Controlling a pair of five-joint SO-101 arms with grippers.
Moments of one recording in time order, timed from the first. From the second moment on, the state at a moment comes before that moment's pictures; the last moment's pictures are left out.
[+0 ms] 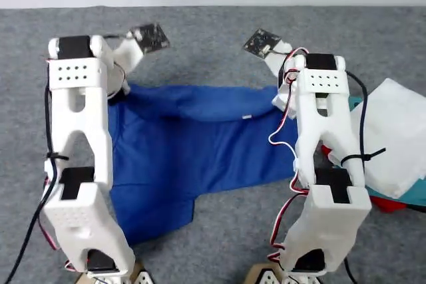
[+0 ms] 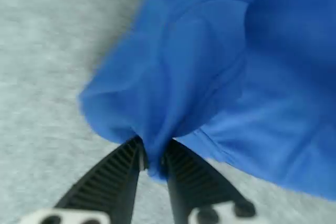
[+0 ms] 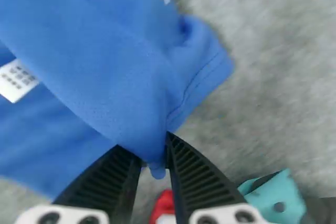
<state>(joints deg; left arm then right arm) -7.4 19.9 -25.8 98.9 -55.0 -1.4 19.3 -12.7 76.4 49.8</state>
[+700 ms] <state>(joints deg) -7.7 -19.7 32.7 98.9 -68.3 5.1 19.3 -11.1 94.7 61.5</state>
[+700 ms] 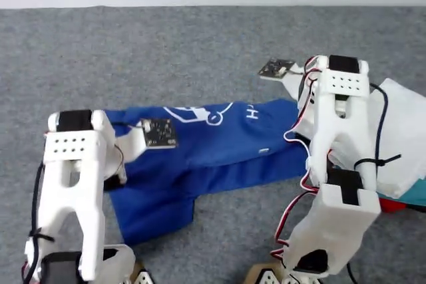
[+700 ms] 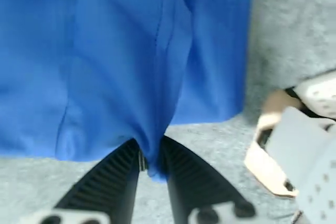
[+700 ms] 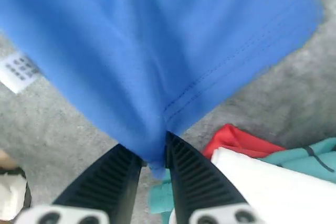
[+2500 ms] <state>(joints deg) -12.0 -6.9 32.1 62.4 -26.8 -4.6 40.2 -24.2 67.6 38.0</state>
